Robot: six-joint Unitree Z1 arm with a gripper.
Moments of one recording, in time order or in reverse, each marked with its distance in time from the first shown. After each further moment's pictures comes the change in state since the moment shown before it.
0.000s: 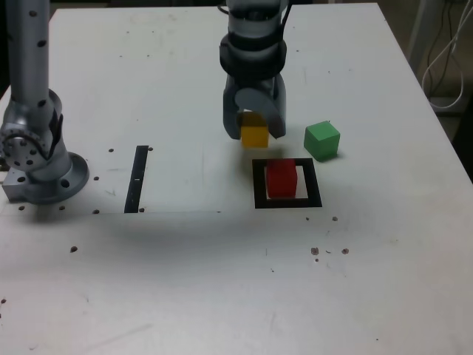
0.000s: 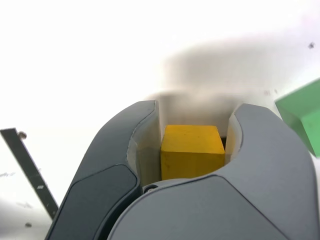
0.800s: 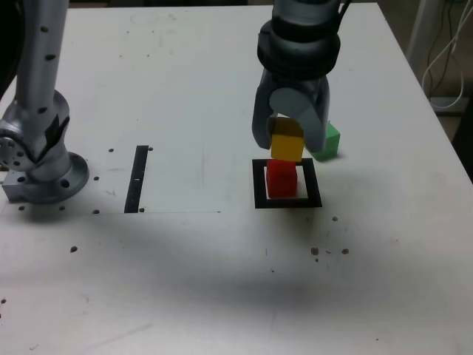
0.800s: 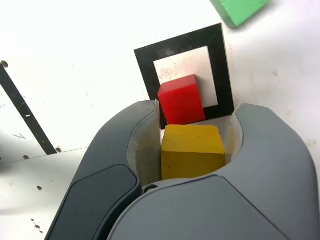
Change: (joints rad) arm -0.256 0.141 -0.451 0.383 -0.028 -0.161
